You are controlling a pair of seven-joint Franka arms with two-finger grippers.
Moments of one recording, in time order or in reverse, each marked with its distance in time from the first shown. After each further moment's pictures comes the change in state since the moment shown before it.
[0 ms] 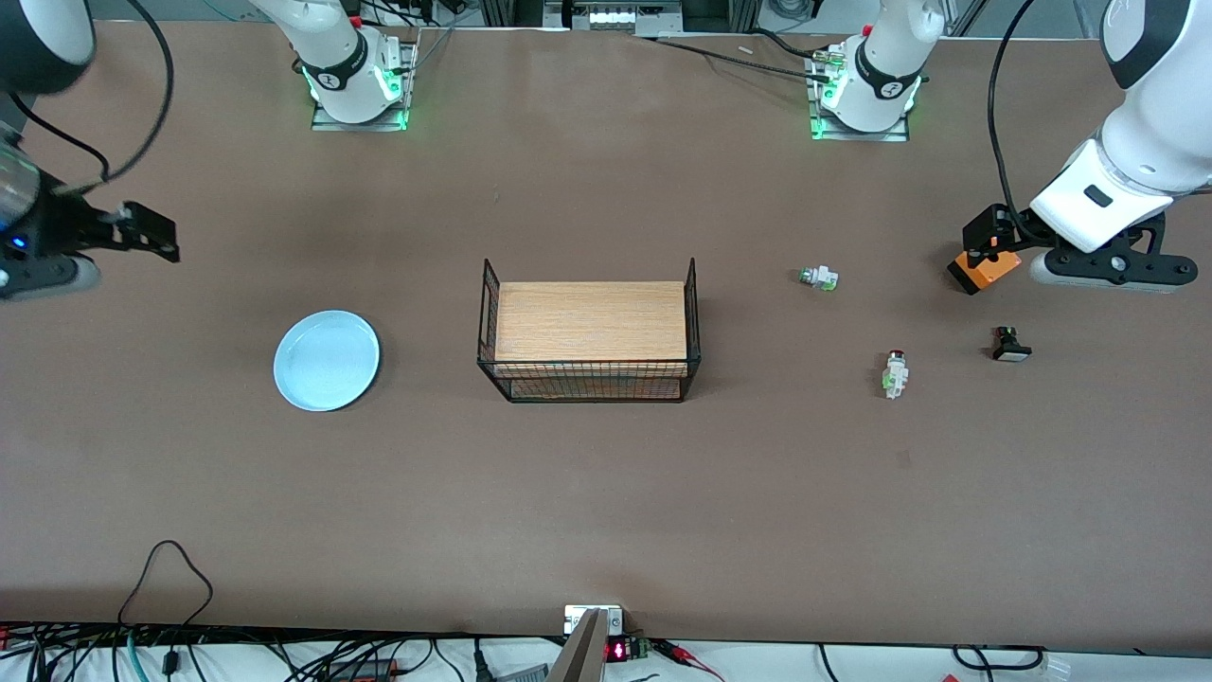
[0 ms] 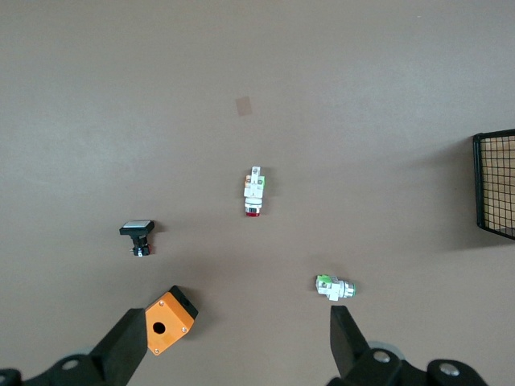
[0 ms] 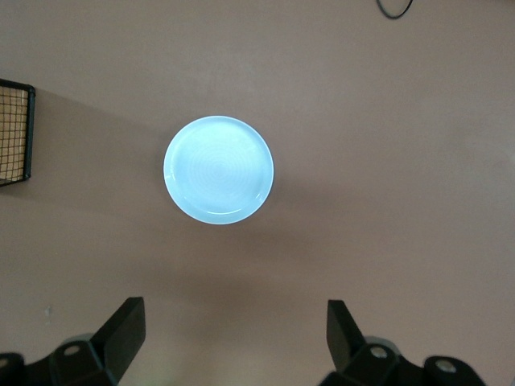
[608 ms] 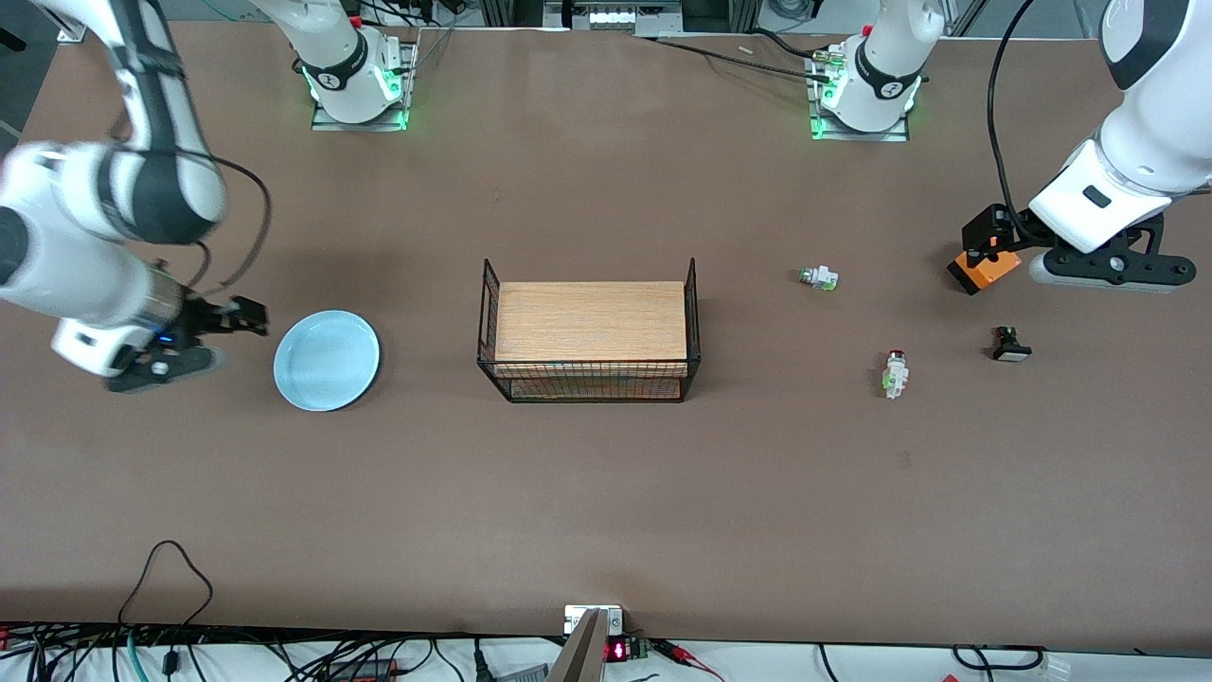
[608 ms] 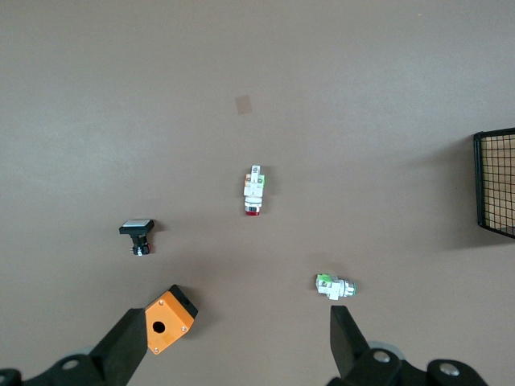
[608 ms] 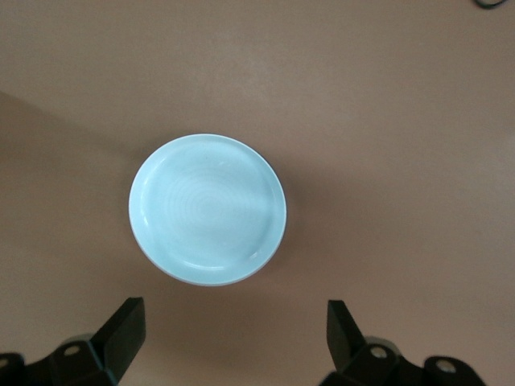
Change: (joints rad) left arm 0.000 -0.001 0.000 -0.003 0.000 0.000 0.000; right arm -0.031 0.152 0.006 -0.189 0.030 0.303 -0.079
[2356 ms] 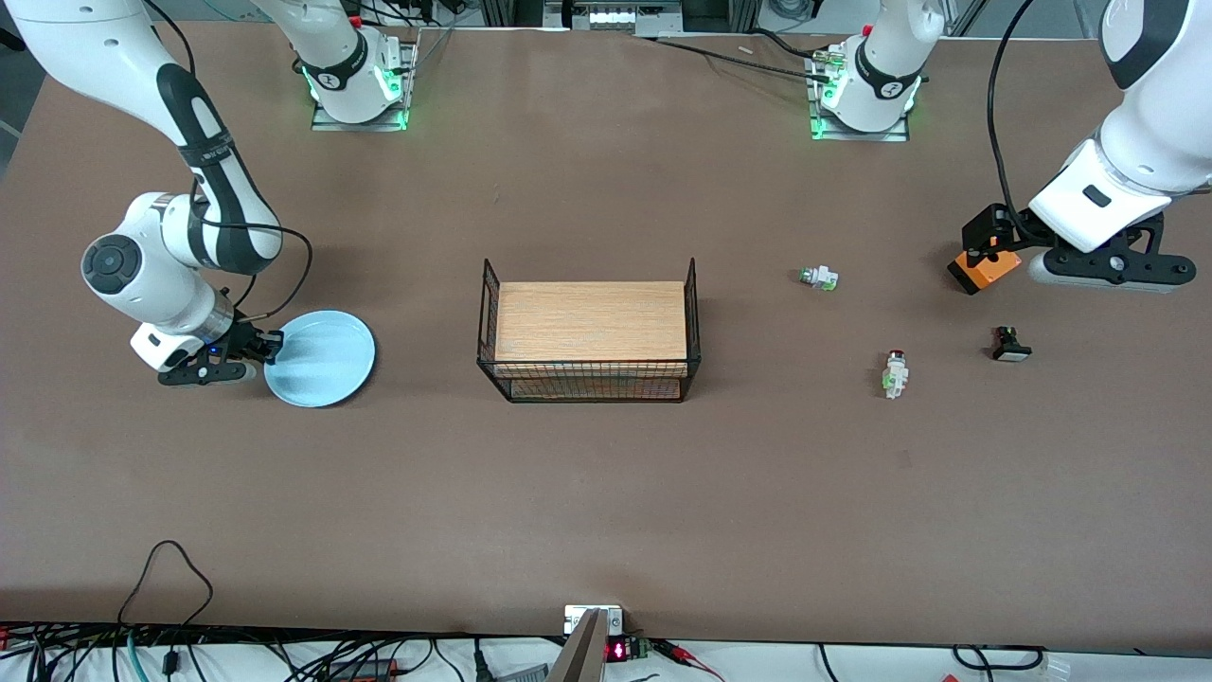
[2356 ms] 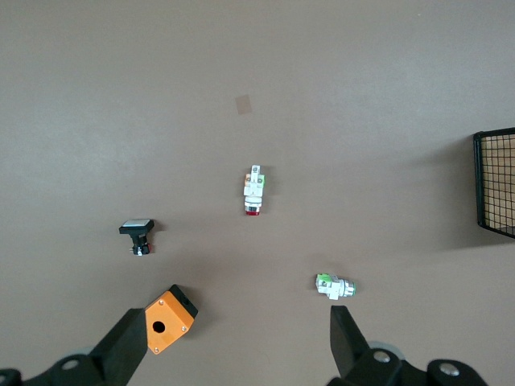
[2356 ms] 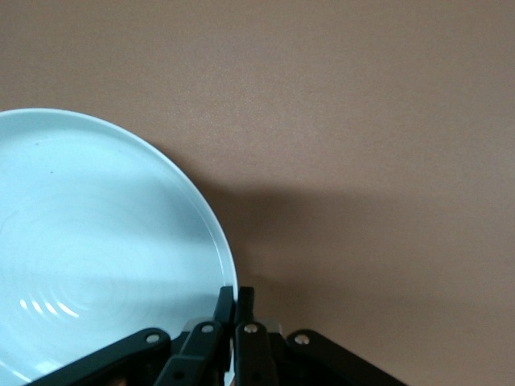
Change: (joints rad) left arm 0.000 -0.001 0.000 -0.001 0.000 0.000 0.000; right arm -0.060 0.191 -0.023 -0.409 0.008 0.742 0.096
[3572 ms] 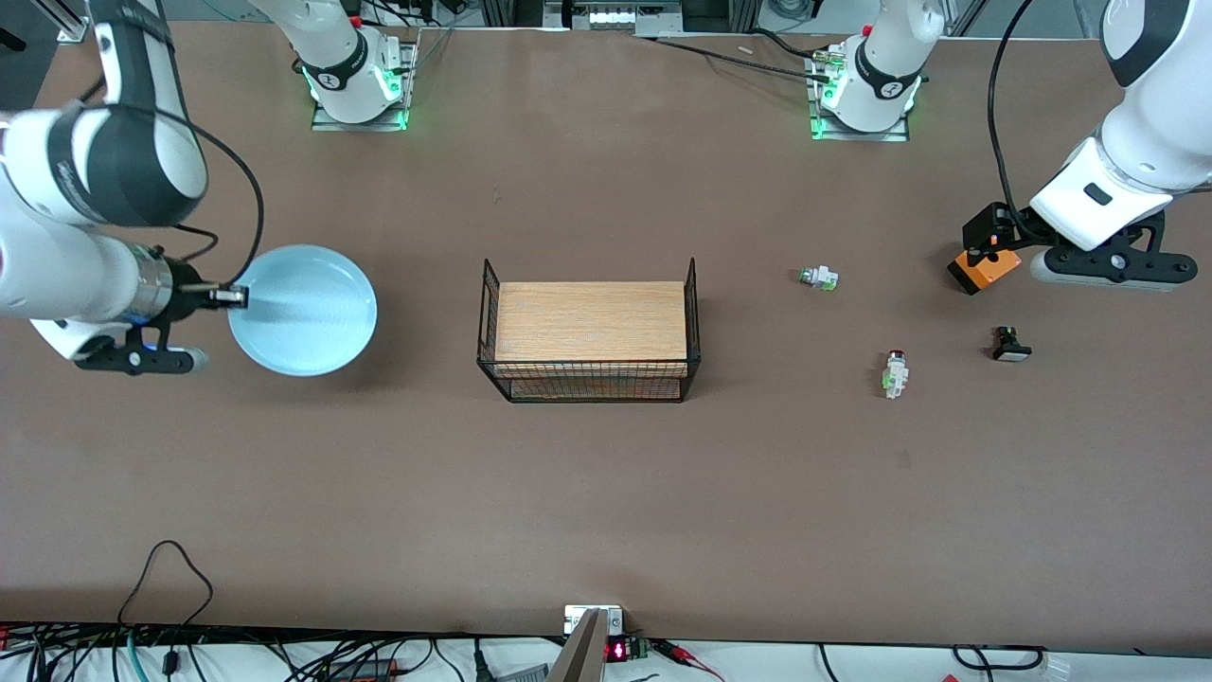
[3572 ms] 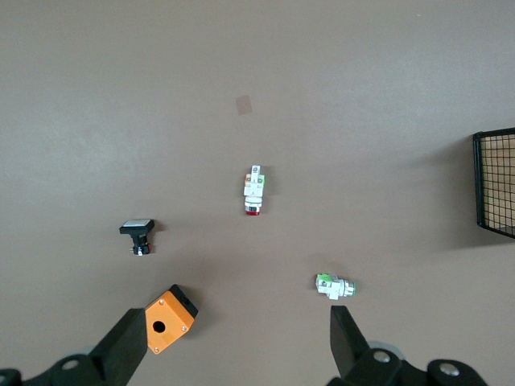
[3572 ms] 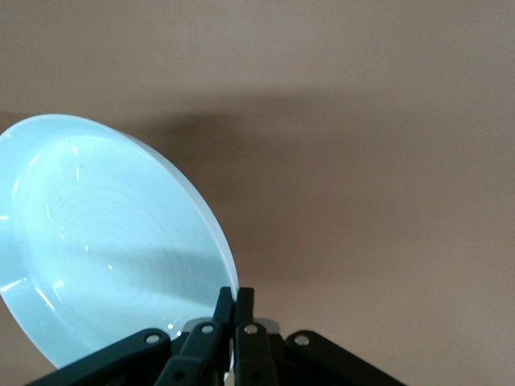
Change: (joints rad) left arm 0.000 -0.003 0.000 -0.001 0.000 0.000 0.000; right arm 0.136 -0.121 0.005 0.519 0.001 -0.926 0.240
